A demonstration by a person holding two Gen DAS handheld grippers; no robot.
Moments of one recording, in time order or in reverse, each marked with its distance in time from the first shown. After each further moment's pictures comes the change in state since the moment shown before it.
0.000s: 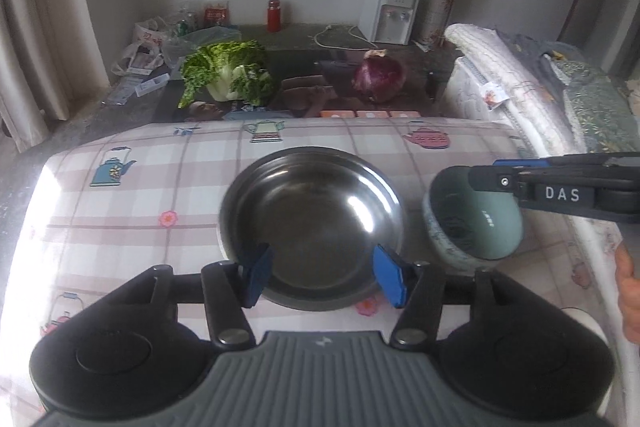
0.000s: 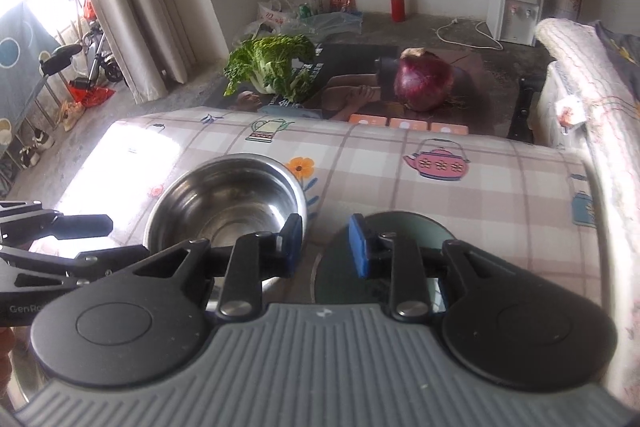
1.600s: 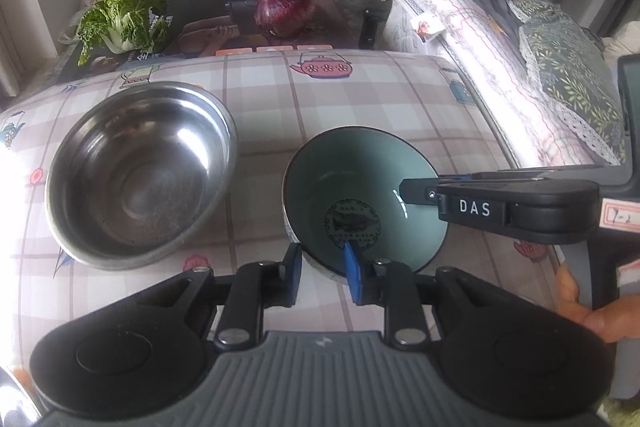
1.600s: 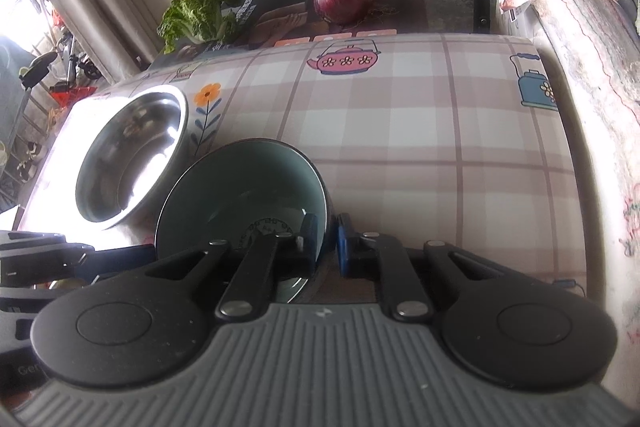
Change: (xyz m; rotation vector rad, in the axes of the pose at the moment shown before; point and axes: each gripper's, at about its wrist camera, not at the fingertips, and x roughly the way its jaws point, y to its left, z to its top) left arm 0.062 -0.111 -0.024 0.034 0.147 -0.078; right arm 0.027 -0.099 -0.067 0.145 0.135 0.019
